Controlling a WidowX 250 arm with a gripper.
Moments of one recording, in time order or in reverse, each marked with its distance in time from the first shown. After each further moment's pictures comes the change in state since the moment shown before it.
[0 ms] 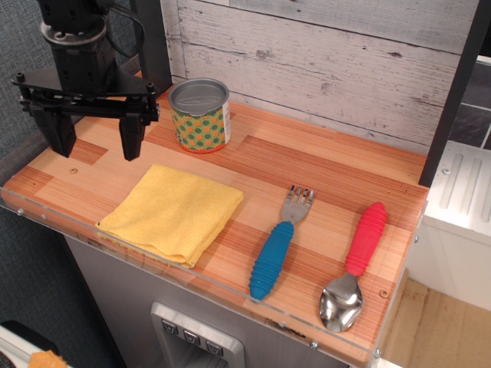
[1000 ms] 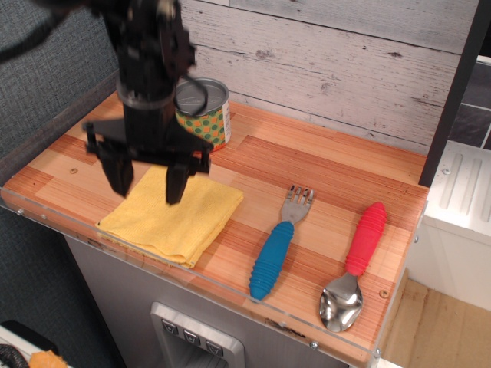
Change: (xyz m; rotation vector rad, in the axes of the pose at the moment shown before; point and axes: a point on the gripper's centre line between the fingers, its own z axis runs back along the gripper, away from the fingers) arm -0.012 -0.044 -0.045 0.016 0.007 -0.103
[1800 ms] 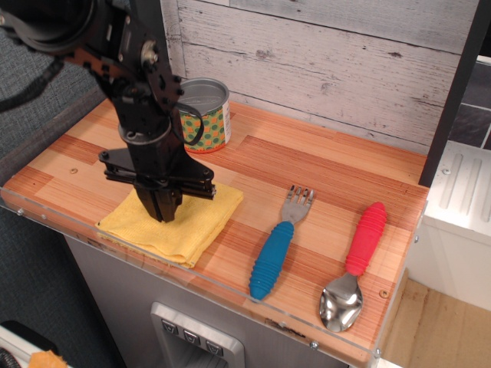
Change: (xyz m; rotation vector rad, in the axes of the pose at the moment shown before) arm 0.006 -0.008 -0.035 -0.152 -0.053 -0.143
